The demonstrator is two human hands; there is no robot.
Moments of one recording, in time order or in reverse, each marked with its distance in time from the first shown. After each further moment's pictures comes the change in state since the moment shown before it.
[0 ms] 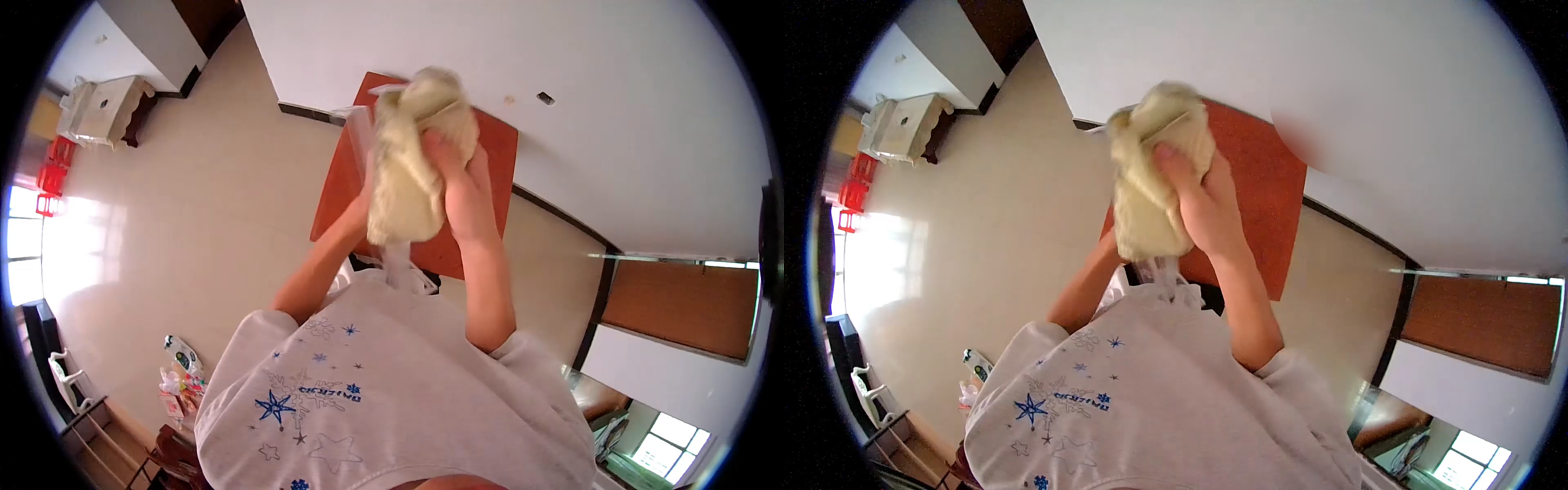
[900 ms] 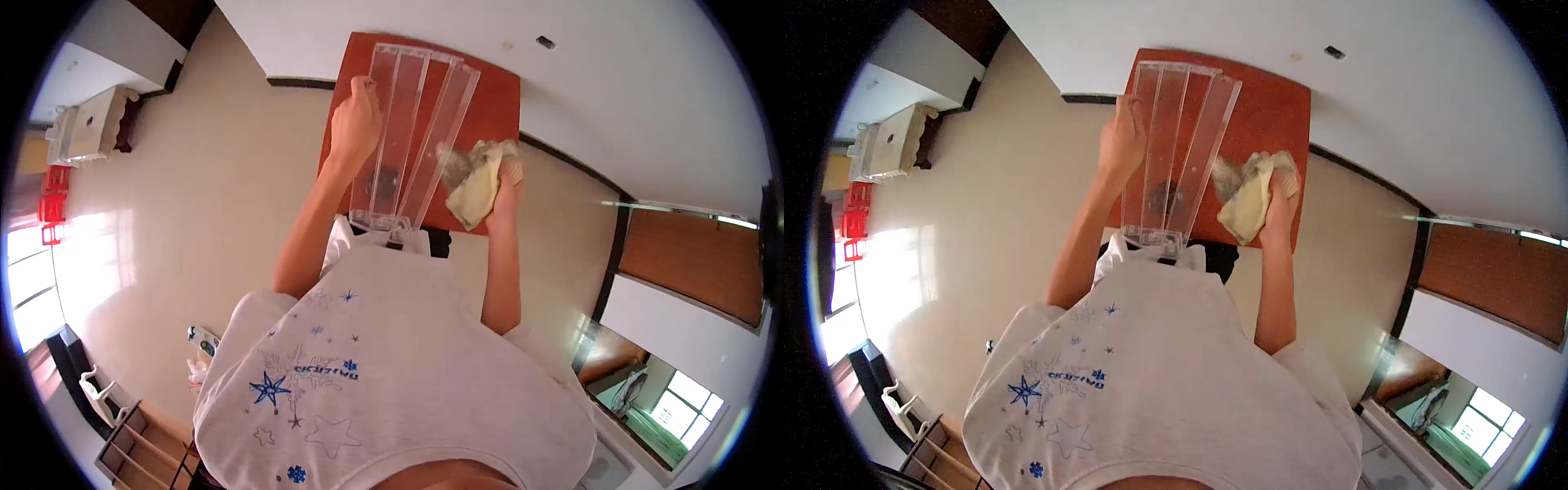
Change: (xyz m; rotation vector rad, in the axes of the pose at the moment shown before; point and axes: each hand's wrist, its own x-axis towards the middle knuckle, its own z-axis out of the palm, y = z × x) left_hand 0.012 -0.044 -0.047 1.037 0.118 0.005; right_hand -0.080 0.141 -0.143 0.233 0.648 0.229
